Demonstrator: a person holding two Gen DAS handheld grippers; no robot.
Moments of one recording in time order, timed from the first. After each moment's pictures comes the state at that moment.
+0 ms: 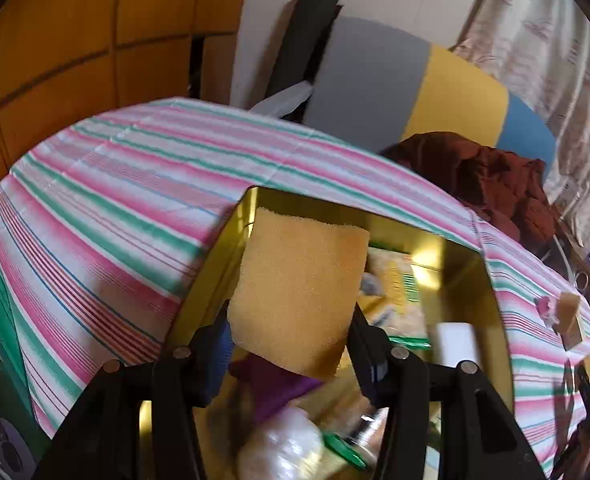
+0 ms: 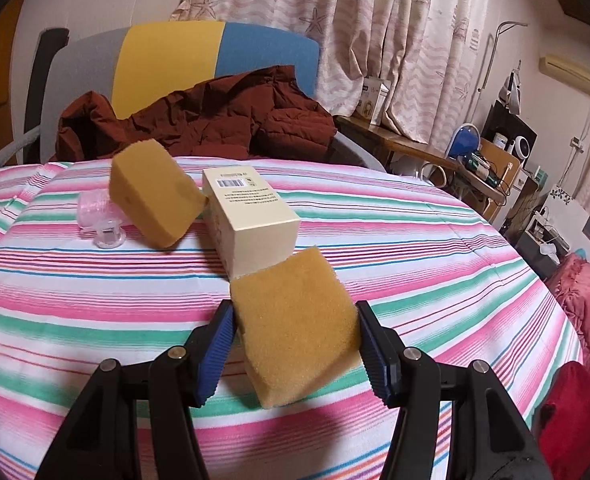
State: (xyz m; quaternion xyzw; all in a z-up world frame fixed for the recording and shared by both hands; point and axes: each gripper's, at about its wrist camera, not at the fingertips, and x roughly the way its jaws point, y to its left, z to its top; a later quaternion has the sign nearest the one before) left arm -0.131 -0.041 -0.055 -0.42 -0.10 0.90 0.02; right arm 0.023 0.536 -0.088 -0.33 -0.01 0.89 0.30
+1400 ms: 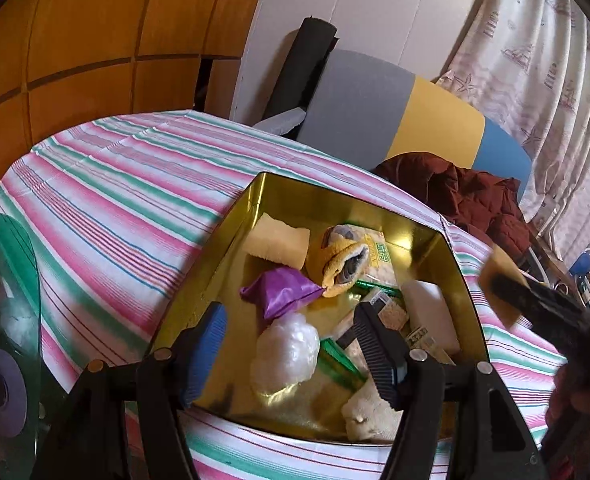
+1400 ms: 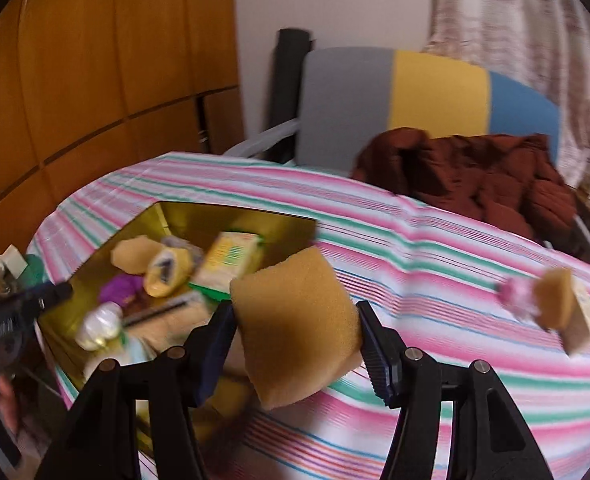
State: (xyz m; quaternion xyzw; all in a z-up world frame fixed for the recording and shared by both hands) left arm -0.033 -0.053 -0.054 -0.36 -0.13 0.92 0.04; right arm -0.050 0.197 -0.021 -0.34 -0.03 0.93 -0.09
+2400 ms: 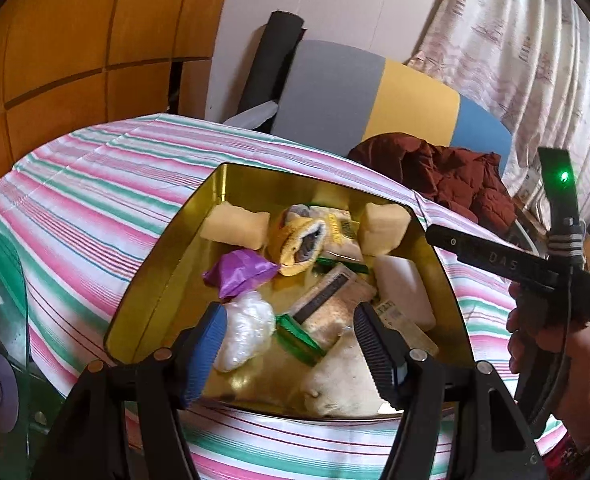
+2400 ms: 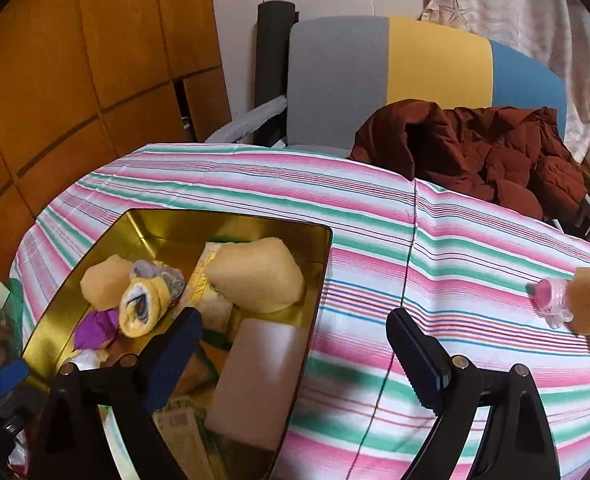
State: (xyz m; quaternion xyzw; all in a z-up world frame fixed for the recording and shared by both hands) left arm -0.013 -0.016 -0.050 -0.36 -0.09 0.92 0.08; right arm -0.098 0.203 -0.037 -0.38 0.01 0.92 -0.07
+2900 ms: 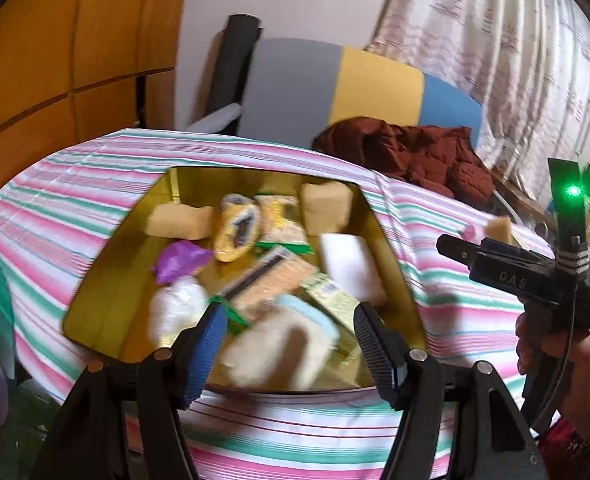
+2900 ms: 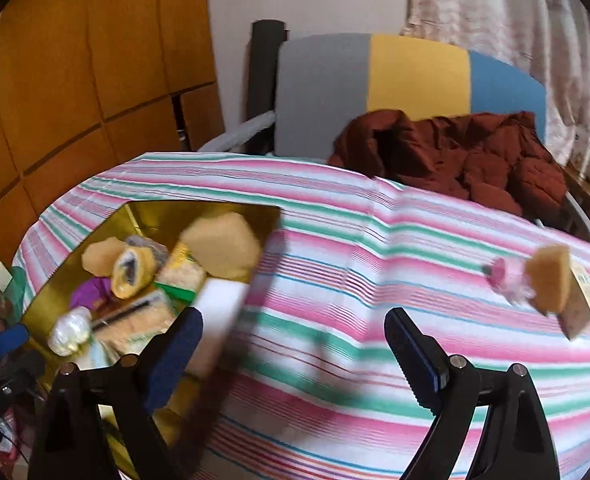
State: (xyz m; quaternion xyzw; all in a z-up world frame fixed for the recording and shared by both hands) left arm 0.012 0.043 -0.044 -0.36 -0.04 0.92 0.12; right arm -0.040 0.269 -0.042 -0.35 0.02 0.93 -0.04
